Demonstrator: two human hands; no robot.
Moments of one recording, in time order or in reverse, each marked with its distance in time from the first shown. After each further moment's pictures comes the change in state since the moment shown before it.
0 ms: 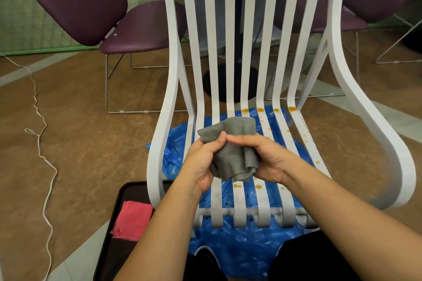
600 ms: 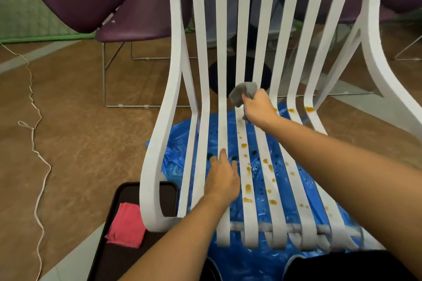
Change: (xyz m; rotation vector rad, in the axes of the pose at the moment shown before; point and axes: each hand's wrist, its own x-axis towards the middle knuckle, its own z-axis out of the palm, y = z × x) left_hand 0.100 -0.095 -0.029 1.243 0.220 0.212; right_hand 0.190 -0.051 -0.075 -0.883 0.616 -0.423
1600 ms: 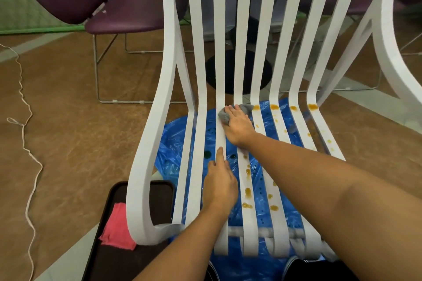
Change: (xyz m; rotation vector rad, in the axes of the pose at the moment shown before) left_hand 0.005 -0.005 0.017 -0.083 0.089 -0.068; right_hand 0.027 0.087 0.074 -0.680 -0.242 -0.209
